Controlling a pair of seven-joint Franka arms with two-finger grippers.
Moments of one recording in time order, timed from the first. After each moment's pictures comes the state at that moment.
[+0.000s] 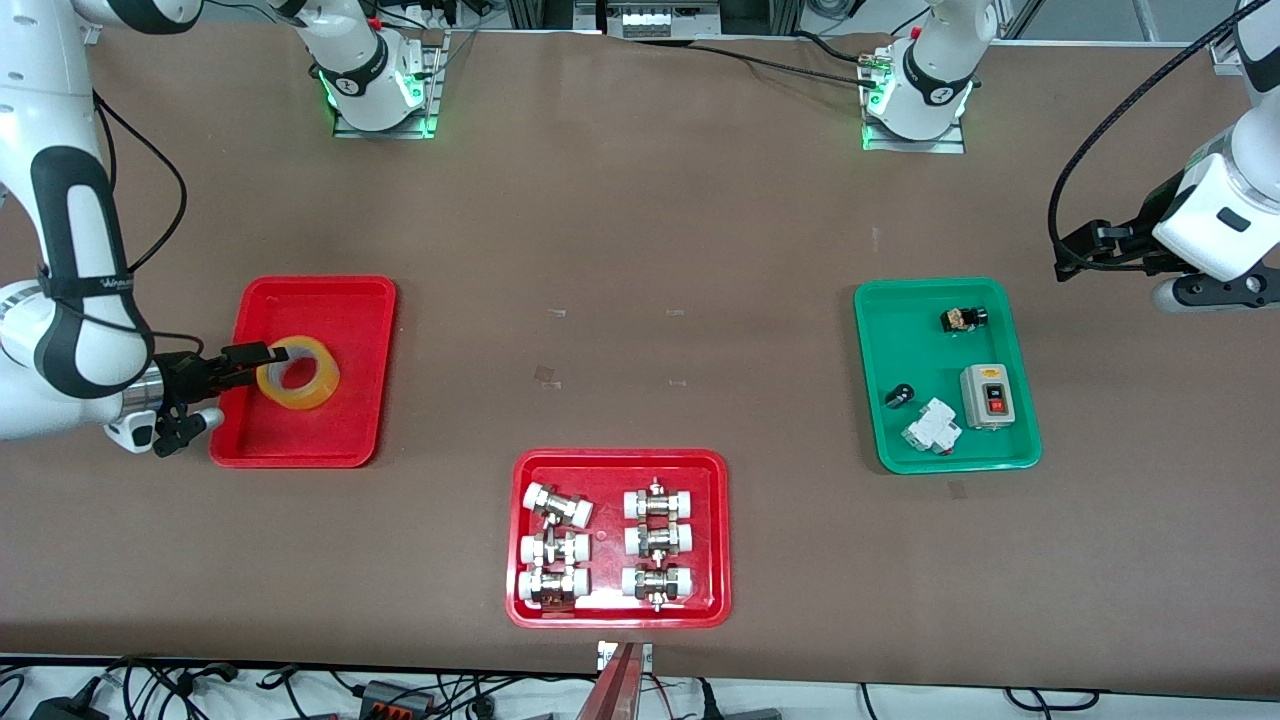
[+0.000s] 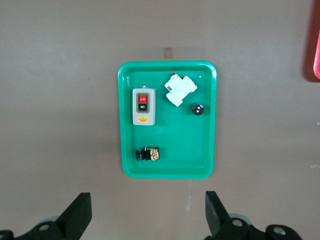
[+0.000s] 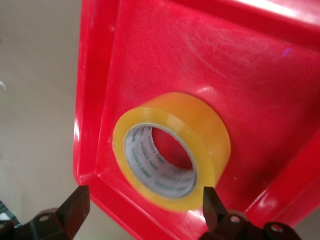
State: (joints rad) left arm 0.34 0.07 -0.42 -1.58 0.07 1.56 -0.15; right arm -0.18 0.69 -0.04 -1.49 0.27 1.67 -0.74
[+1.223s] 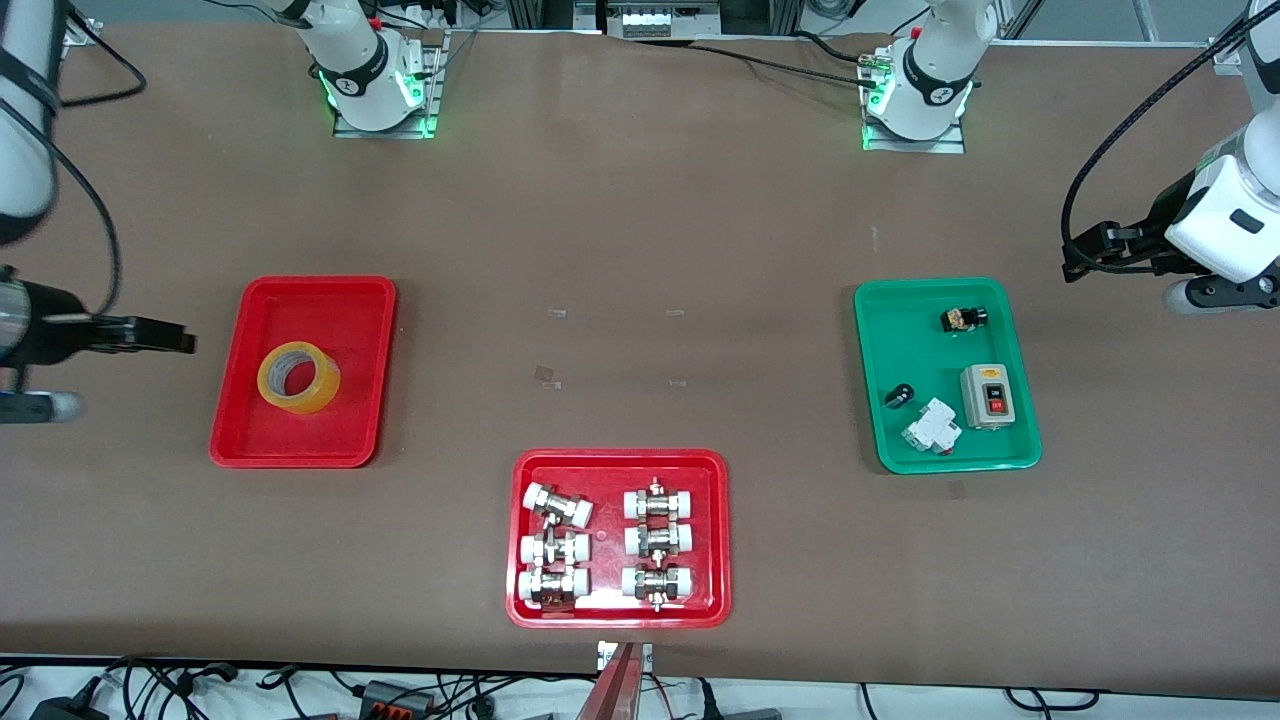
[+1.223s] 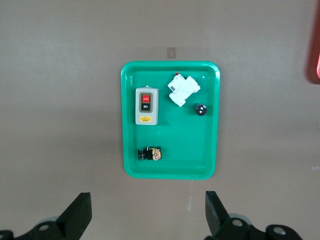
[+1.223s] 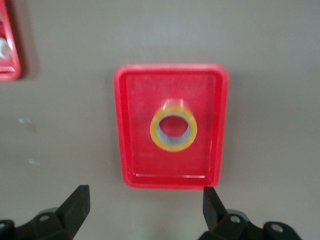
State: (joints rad) left arm 0.35 0.07 -0.41 -1.58 0.07 1.56 -0.15; right arm -0.02 0.44 -0.04 -1.14 0.06 1.44 -0.04
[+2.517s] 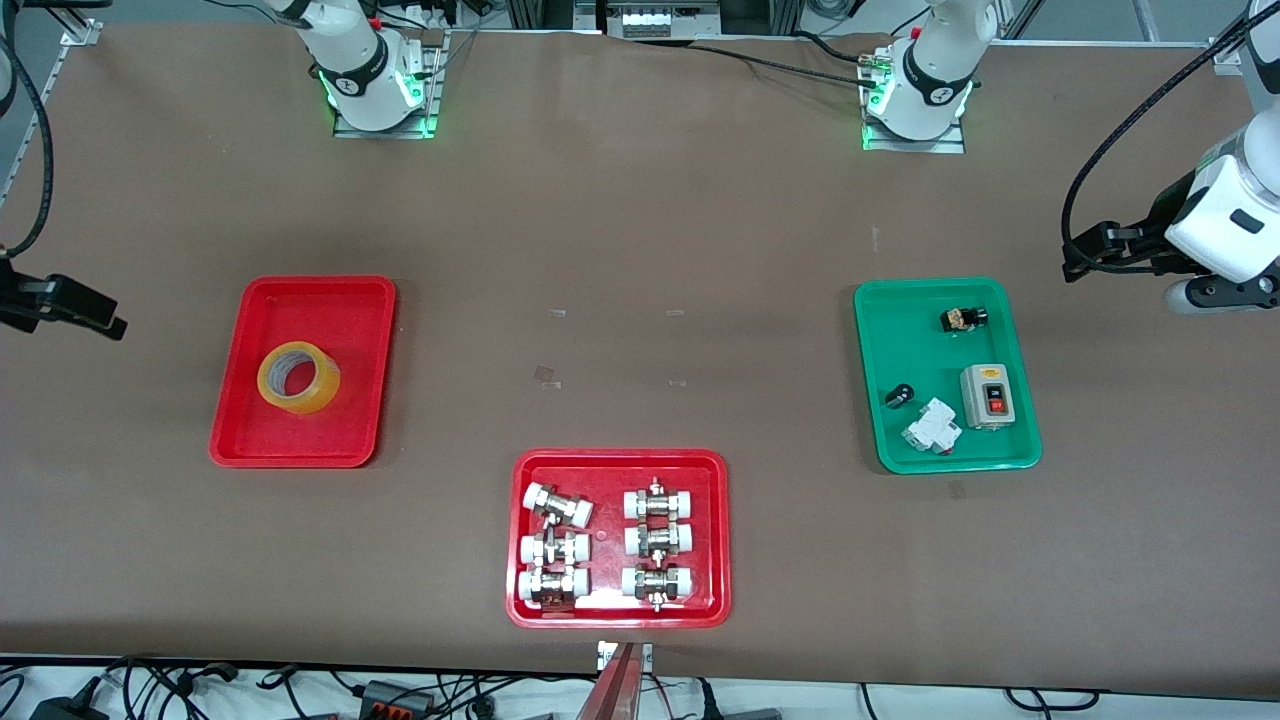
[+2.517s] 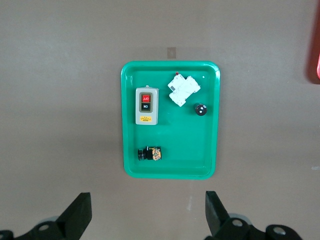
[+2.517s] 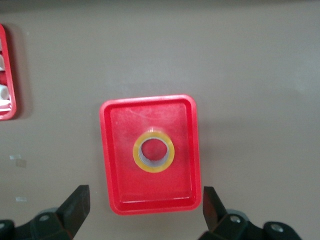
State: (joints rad) left arm 0.35 0.07 -0.41 -1.58 0.07 1.56 -0.15; right arm -0.03 0.18 -0.05 -1.46 -0.01 1.69 0.00
